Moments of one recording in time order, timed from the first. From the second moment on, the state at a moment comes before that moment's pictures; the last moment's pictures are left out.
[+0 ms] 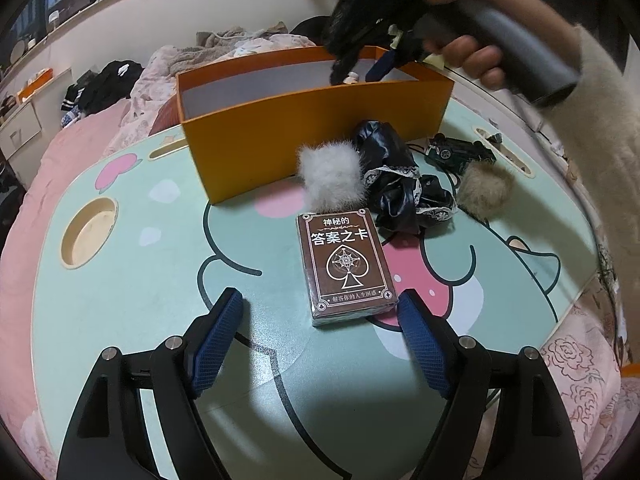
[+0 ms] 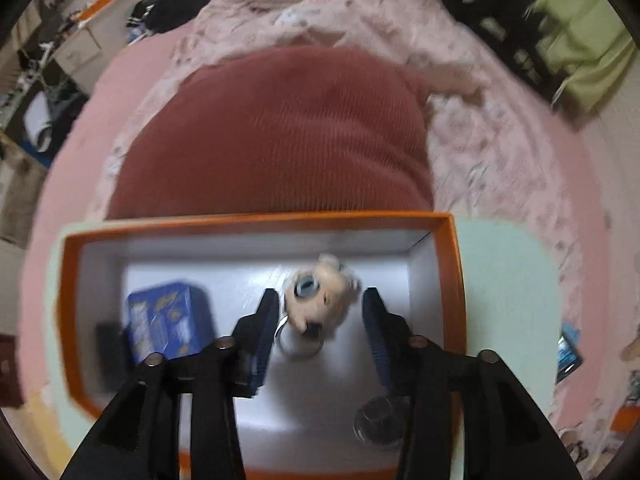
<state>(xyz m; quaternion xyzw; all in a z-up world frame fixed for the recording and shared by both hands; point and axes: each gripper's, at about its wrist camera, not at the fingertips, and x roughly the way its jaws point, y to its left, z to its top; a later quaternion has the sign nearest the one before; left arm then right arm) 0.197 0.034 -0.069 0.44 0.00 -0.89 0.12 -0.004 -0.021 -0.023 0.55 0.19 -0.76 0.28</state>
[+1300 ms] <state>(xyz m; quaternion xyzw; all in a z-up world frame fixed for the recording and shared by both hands) 0.218 0.014 -0.046 0.39 0.08 -0.91 0.12 0.126 0.111 -0.028 0.46 0.09 -0.75 0.47</state>
